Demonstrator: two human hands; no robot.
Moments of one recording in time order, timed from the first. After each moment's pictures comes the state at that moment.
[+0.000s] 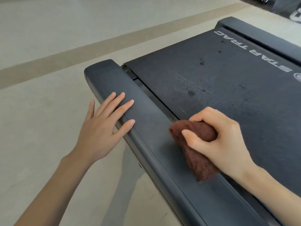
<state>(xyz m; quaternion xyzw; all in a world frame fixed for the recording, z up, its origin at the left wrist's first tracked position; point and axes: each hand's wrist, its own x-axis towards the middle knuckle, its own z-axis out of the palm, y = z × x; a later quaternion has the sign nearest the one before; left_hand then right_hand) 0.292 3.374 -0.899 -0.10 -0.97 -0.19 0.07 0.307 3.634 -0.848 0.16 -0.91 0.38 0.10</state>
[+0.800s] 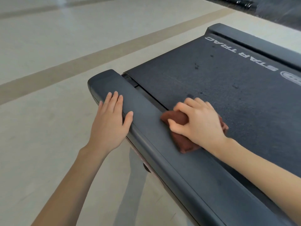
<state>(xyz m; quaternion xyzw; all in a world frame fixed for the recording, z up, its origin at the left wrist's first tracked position) 0.263 3.372 -0.896 -0.04 -0.98 -0.19 0.07 0.266 3.604 -0.866 0.17 -0.96 0.13 0.16</state>
